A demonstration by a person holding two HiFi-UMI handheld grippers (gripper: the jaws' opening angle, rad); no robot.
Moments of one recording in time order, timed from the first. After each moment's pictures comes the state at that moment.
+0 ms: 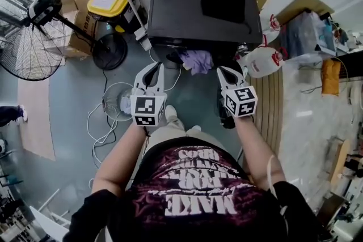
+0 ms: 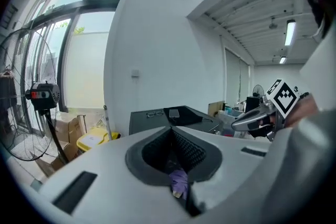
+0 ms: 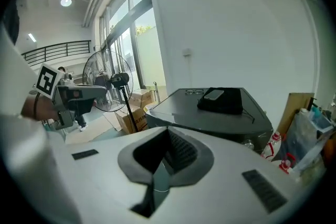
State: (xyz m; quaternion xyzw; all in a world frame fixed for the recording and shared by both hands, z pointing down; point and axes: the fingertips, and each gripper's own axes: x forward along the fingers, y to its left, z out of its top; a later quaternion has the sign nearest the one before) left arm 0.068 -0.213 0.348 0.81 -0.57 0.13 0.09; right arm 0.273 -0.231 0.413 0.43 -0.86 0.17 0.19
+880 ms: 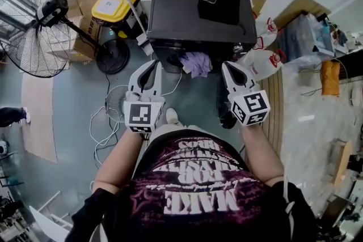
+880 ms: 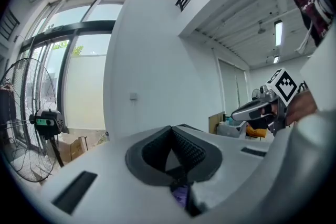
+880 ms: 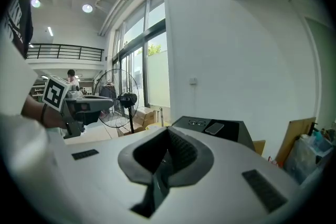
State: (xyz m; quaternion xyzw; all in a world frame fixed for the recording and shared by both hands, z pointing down) left arm 0.084 -0.178 0.242 0.82 -0.57 0.08 0.00; right arm 0.281 -0.200 0.274 0.43 -0.89 0.07 0.11
